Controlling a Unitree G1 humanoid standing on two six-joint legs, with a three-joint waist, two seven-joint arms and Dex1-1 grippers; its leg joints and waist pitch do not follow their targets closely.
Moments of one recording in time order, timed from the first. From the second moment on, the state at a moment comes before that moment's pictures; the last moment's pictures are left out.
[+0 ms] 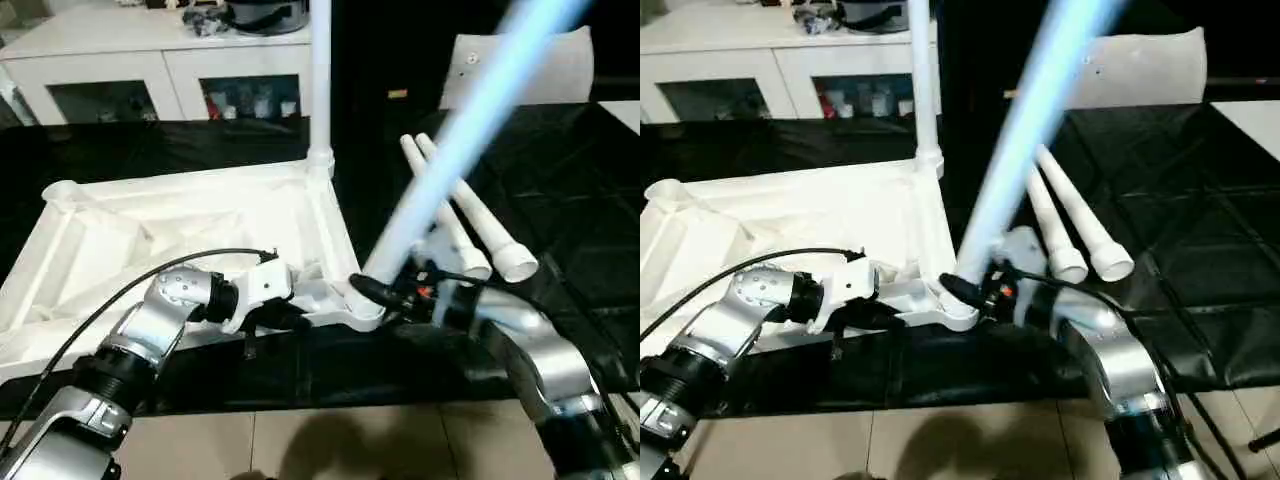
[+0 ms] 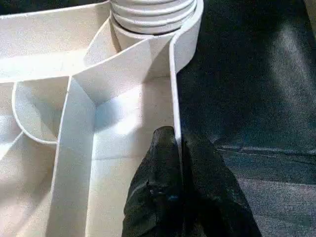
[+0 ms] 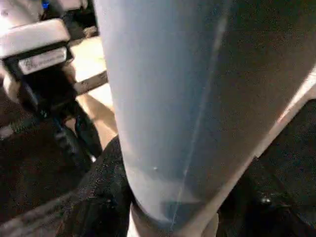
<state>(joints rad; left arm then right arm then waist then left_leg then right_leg) -0.51 0.47 -0.37 0.48 0.02 0.02 -1.19 -0.29 -0.35 0.18 0.10 0.25 0.28 0.85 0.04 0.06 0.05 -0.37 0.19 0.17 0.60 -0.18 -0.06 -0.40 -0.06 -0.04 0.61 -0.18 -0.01</state>
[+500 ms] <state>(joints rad) -0.56 0.50 -0.41 0.53 0.06 -0.05 -1.25 -0.35 -0.37 0.24 0.18 0.22 0.23 1.00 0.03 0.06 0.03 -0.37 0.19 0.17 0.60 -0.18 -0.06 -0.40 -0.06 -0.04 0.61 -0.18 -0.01</state>
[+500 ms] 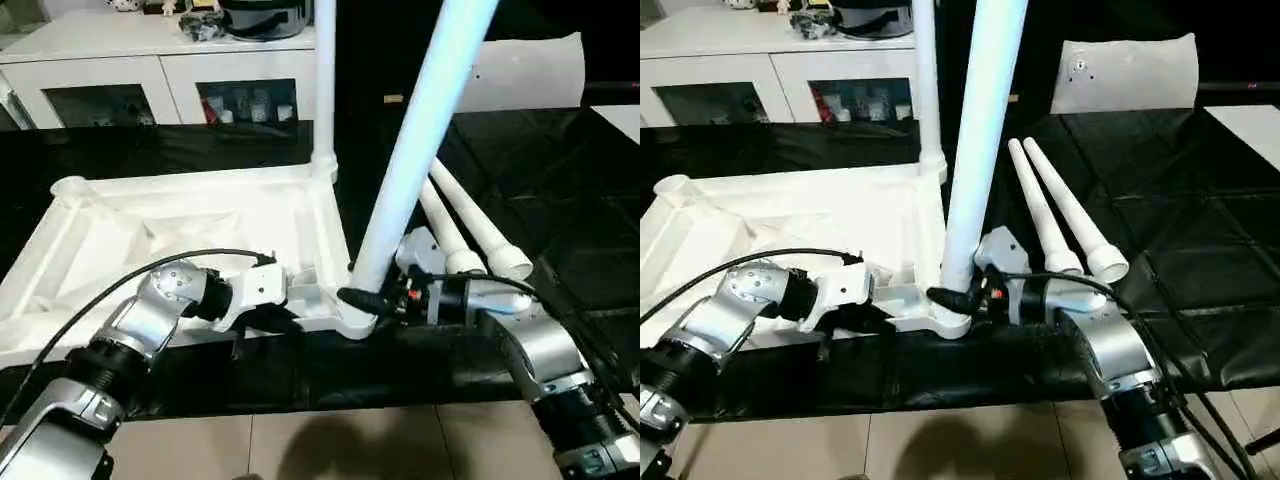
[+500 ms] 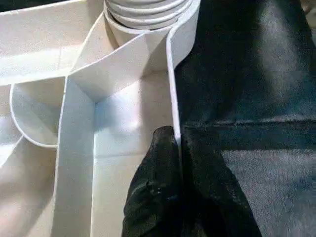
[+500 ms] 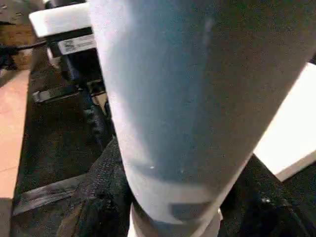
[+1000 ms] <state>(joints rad) -0.57 0.51 -0.39 0.56 0.08 0.00 -1.25 -0.37 -0.28 0.24 0.26 0.20 0.18 0.95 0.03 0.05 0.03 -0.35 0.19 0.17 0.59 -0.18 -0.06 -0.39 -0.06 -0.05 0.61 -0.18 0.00</state>
